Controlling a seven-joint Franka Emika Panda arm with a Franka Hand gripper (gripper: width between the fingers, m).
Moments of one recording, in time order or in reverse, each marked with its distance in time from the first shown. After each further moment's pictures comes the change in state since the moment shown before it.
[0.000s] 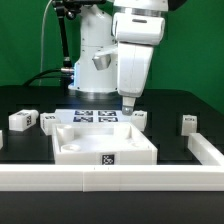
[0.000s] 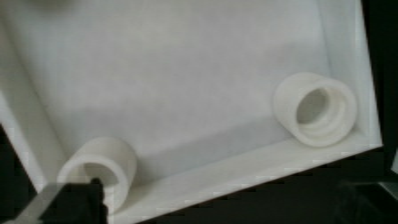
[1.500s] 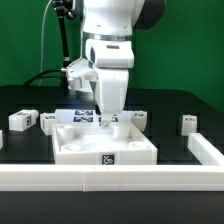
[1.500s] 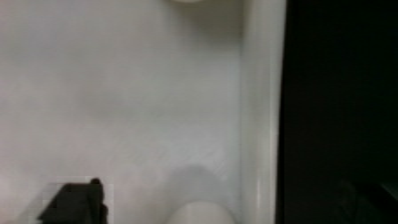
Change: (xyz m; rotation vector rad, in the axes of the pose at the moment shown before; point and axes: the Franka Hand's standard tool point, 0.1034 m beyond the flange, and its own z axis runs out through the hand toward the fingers) arm -0.045 -0.048 0.049 0.023 0.033 -0.241
